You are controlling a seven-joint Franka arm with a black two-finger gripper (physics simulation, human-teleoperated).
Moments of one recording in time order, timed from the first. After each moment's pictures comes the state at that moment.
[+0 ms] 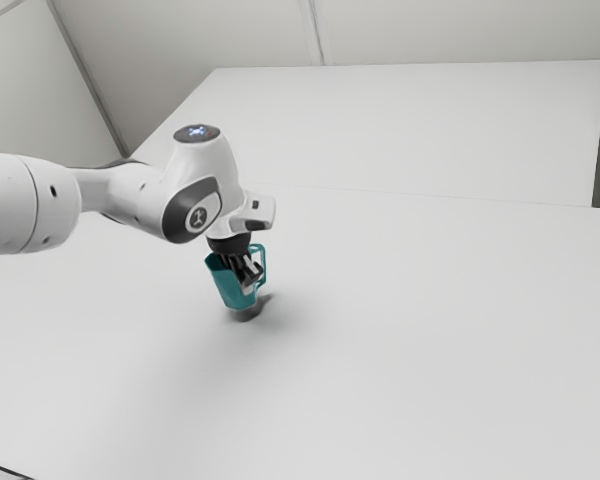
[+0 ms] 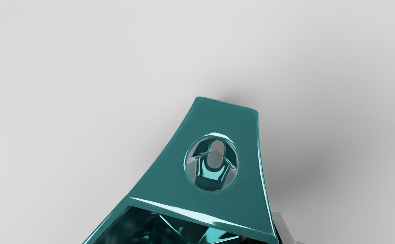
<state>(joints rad) -0.07 0.12 -0.04 -2.14 0.12 2.26 0.27</state>
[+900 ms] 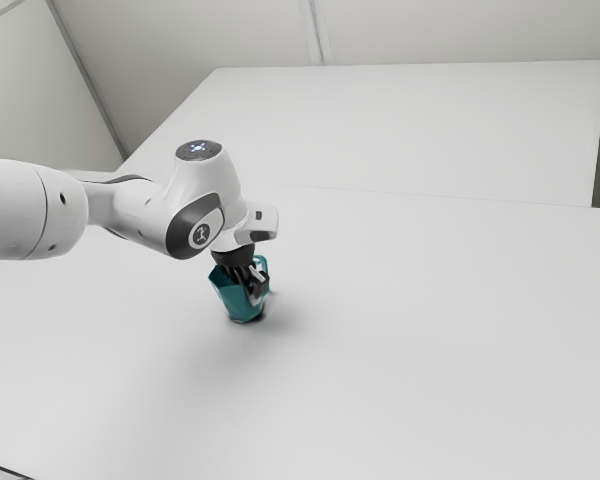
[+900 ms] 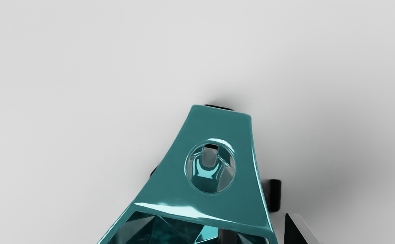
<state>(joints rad) -0.08 0.14 -0.04 -2.19 0.11 2.35 0.20</state>
